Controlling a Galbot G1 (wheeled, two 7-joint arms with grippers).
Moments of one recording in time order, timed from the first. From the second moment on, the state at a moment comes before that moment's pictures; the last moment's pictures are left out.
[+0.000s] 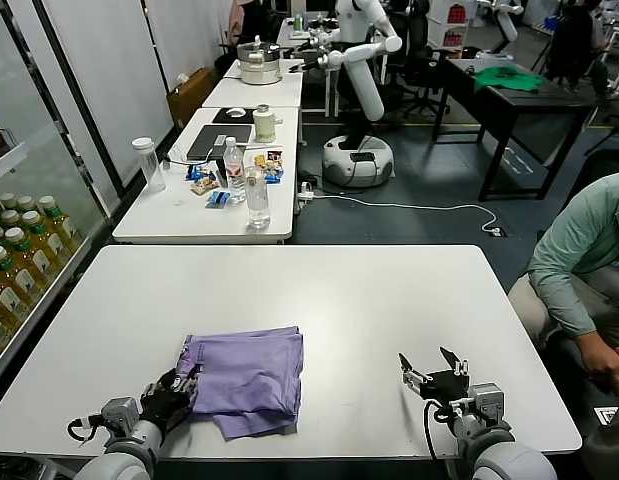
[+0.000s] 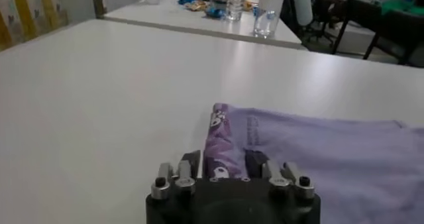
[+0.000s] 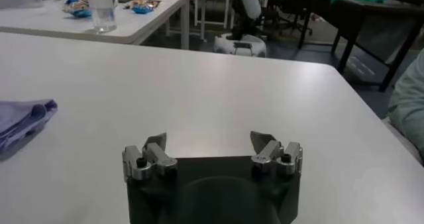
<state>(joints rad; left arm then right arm) 1.48 -1.26 -0.59 -2.05 -0.55 0.57 -0.20 -1.44 1.03 0.41 2.19 0.52 -0.55 0.26</state>
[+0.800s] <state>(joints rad) 1.52 -1.17 -0.99 -2.25 -0.60 0.58 -0.15 -1.45 1.03 0.41 2.22 0.52 -0.55 0.26</state>
